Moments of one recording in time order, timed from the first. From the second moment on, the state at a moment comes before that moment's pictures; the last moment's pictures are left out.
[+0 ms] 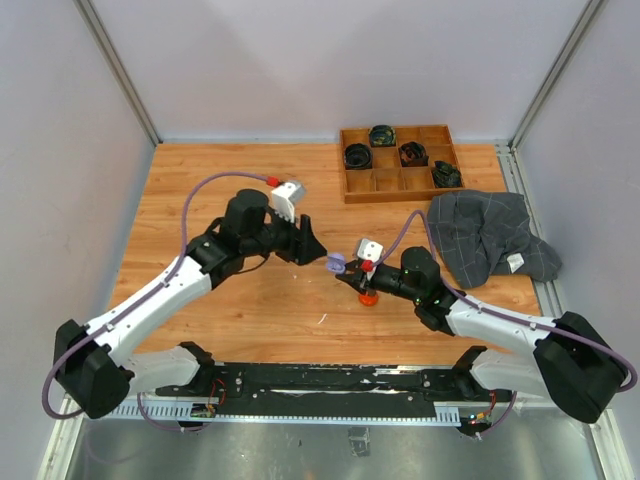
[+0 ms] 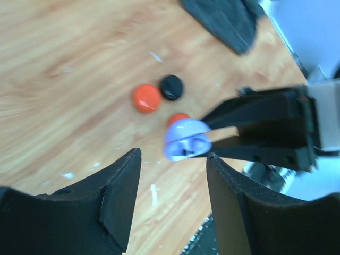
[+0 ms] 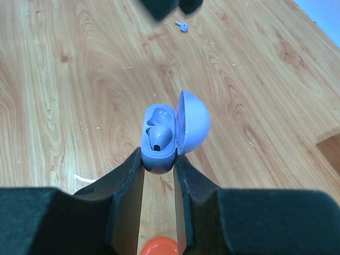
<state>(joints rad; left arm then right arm) -0.68 1.17 0.96 -0.27 0.35 -0.35 0.76 1.15 0.40 0.56 -0.42 -0.26</state>
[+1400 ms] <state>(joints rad) -0.02 1.91 1.28 -0.51 0.17 -0.13 0.76 1.17 0.40 0.56 -0.33 -0.27</state>
